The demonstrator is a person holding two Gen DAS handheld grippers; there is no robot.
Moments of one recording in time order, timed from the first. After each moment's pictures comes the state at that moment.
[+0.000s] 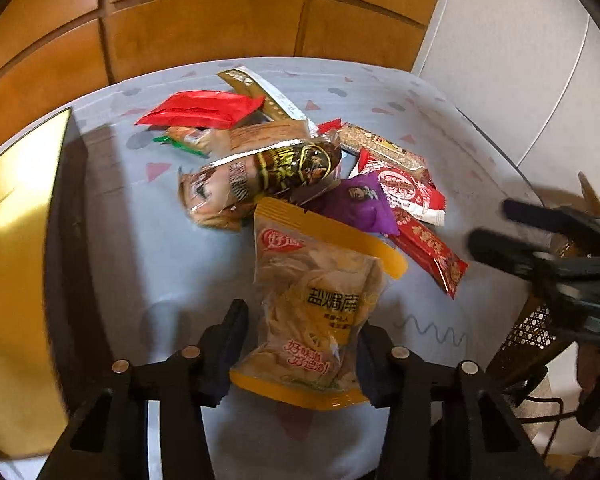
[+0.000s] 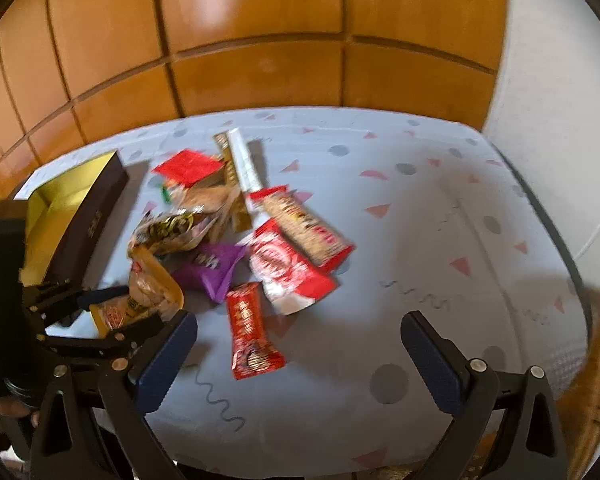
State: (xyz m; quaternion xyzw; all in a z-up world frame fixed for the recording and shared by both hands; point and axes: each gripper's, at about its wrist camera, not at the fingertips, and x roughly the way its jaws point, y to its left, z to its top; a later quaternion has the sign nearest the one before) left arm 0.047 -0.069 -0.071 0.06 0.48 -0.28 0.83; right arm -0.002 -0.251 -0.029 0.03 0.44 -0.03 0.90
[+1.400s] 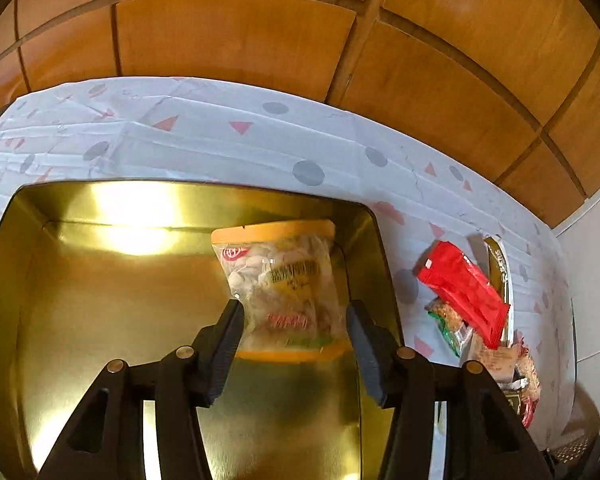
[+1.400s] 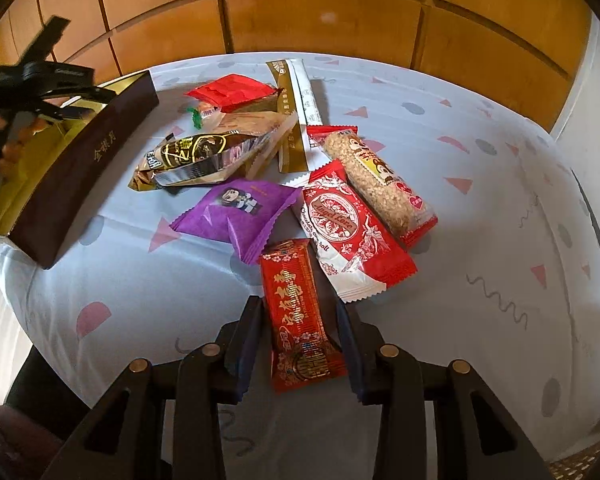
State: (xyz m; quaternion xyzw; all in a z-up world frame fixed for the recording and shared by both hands) left arm 0.214 0.080 -0.036 -0.10 0.51 -0.05 0.85; right arm 0.027 -0.233 -0.082 -0.03 0.48 0.05 0.87
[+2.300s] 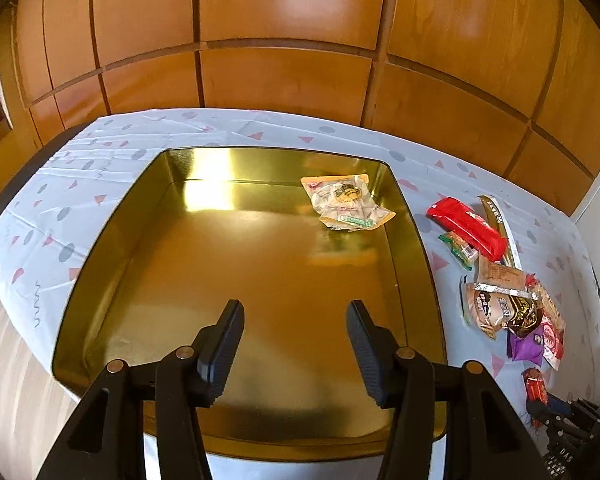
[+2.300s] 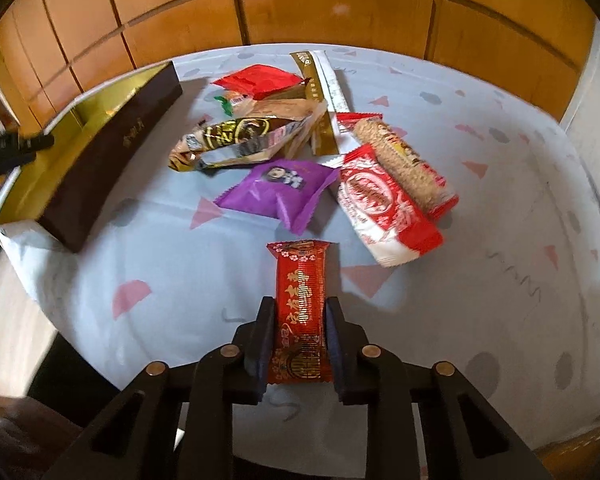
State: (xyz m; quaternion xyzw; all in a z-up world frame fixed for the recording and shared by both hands) left arm 0.069 0.100 -0.003 -0.05 0.43 0.03 0.90; right arm 0.011 -0.220 -0.076 0.02 0.50 0.08 0.86
